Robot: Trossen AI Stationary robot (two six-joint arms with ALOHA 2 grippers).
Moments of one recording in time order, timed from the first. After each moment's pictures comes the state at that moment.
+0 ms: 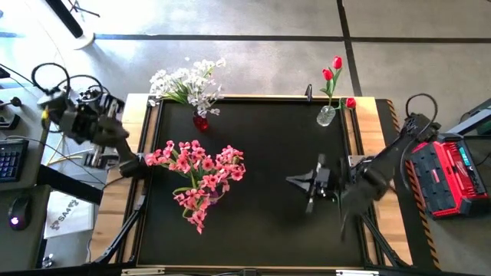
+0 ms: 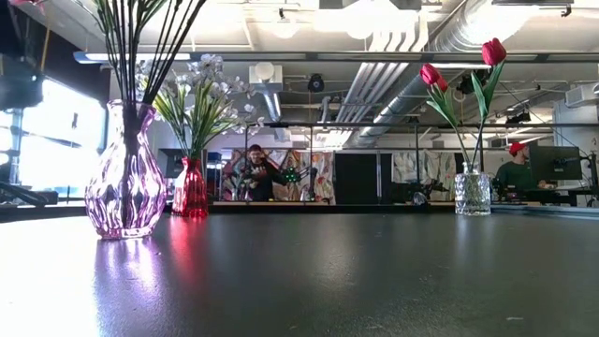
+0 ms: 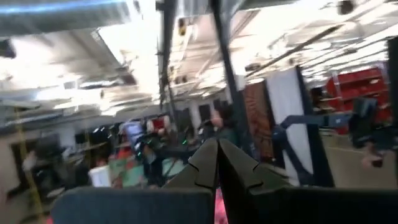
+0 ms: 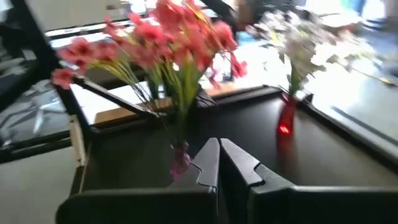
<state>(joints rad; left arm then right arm) -1.12 0.46 1.00 -0.02 -0.79 0.62 0.73 1.24 1.10 -0.27 1.00 0.48</state>
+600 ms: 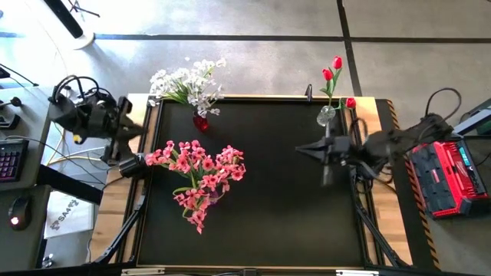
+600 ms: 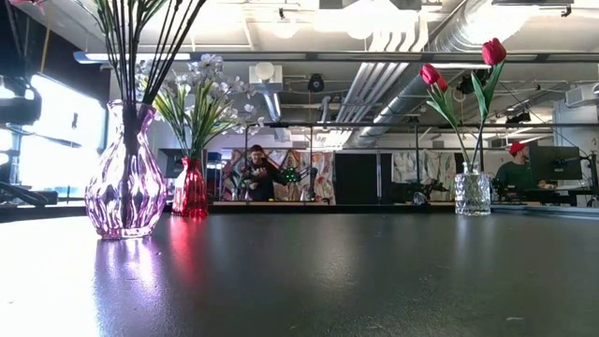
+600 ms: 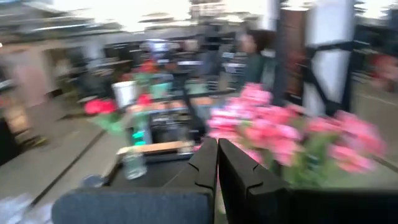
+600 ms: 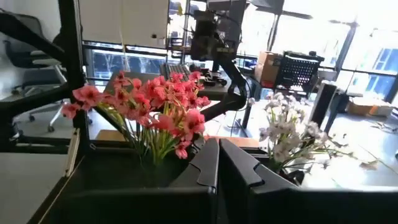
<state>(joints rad) -1.08 0.31 0.99 -0.61 -1.01 0.16 0.44 0.98 1.10 -0.15 0.56 -0.11</state>
